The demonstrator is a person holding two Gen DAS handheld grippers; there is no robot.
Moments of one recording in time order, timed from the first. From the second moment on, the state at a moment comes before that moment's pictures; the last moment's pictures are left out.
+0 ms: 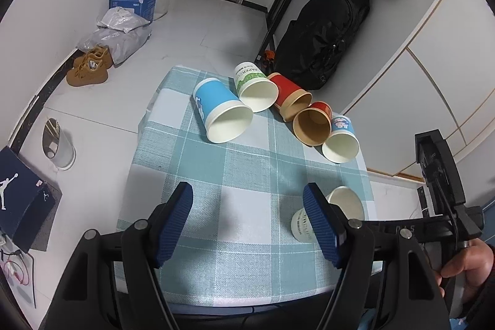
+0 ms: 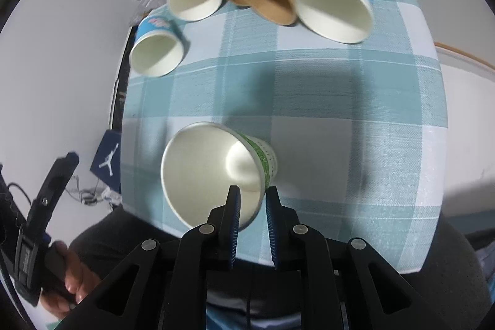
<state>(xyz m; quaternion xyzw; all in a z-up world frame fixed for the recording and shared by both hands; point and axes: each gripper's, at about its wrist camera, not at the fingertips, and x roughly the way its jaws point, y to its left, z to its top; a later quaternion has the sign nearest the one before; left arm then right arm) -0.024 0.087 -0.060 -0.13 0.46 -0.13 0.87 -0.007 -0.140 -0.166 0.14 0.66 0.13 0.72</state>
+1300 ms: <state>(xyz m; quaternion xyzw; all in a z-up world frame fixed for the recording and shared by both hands) -0.057 0.020 -0.033 -0.03 0.33 -0.09 0.94 -0.129 -0.188 -0.092 0.10 0.27 0.15 0.95</state>
